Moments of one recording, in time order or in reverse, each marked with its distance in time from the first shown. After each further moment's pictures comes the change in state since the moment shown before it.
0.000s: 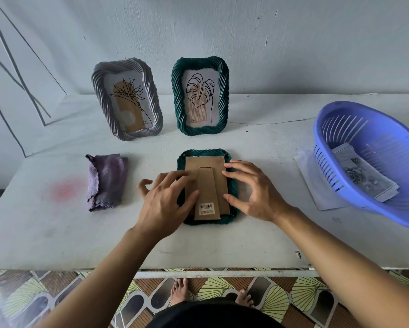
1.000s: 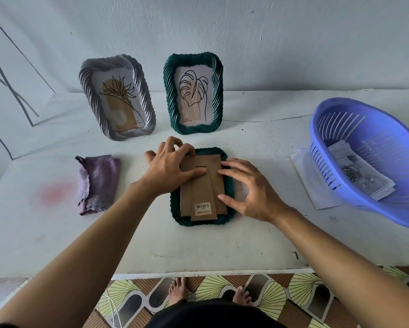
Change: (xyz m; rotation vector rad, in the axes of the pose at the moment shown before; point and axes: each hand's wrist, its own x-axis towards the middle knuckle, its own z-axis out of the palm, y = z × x) left_hand 0.092 -0.012 0.006 -0.051 -0.230 -0.015; right_hand -0.001 0.002 -0.002 -0.023 -0.046 0.043
